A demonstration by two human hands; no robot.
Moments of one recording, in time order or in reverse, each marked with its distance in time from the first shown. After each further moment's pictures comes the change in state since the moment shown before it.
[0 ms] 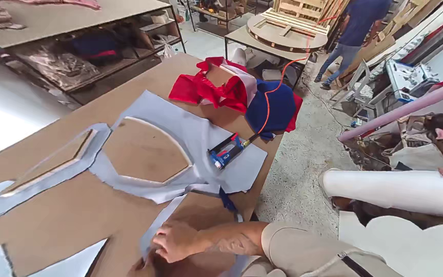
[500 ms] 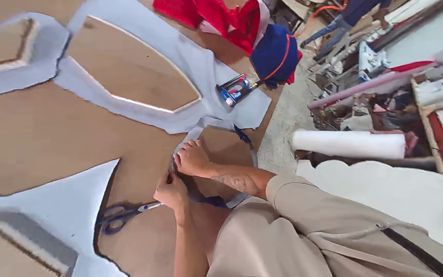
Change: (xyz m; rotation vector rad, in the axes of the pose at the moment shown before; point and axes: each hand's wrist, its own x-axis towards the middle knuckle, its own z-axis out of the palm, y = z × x) left_hand 0.022 -0.036 0.000 -0.227 0.027 0.212; right_hand 0.053 -0.023 0.061 -0.450 0.101 0.575
